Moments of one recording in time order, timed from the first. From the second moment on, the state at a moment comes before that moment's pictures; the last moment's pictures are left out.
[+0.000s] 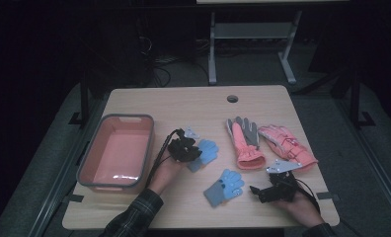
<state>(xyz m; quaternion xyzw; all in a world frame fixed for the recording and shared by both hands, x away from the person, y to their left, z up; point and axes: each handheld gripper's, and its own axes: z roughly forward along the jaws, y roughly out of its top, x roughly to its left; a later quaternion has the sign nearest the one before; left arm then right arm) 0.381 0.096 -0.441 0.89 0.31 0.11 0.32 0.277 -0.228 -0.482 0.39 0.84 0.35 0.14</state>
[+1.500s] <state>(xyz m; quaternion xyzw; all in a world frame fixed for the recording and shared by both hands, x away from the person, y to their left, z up) 0.309 0.047 -0.427 0.91 0.20 -0.03 0.36 0.278 -0.227 -0.482 0.39 0.84 0.35 0.14</state>
